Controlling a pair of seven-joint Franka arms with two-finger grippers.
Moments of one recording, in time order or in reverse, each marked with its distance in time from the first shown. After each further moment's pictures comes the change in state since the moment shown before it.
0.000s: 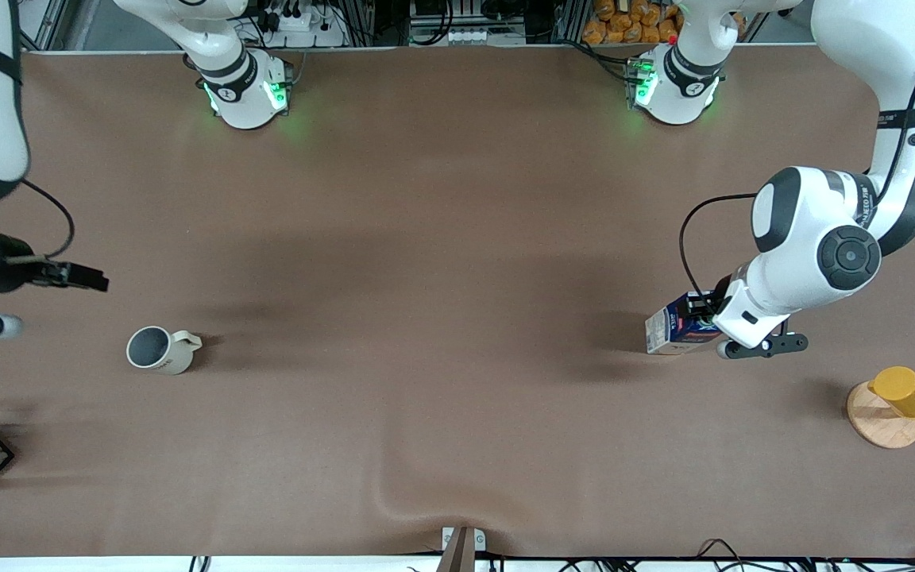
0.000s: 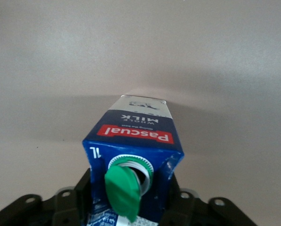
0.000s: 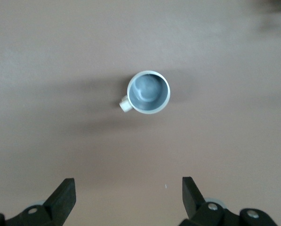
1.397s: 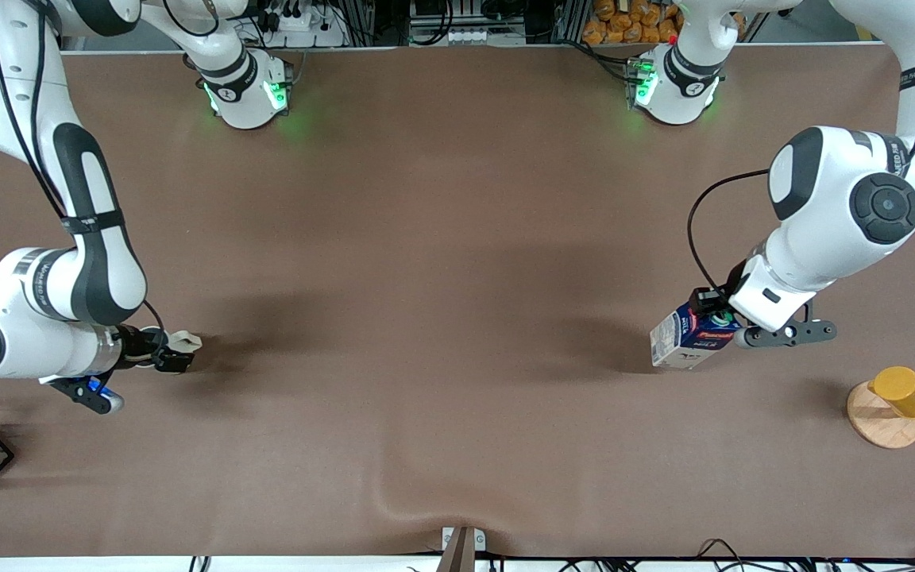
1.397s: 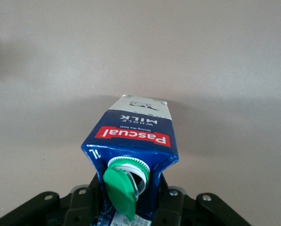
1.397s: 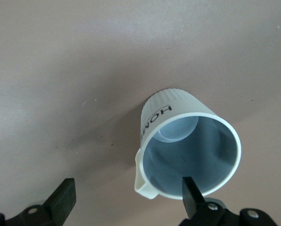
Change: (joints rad) left arm -0.002 -0.096 -0.028 0.035 0.000 0.004 0.001; right arm 0.005 0.359 -0.010 -0.003 0.092 0.266 0.337
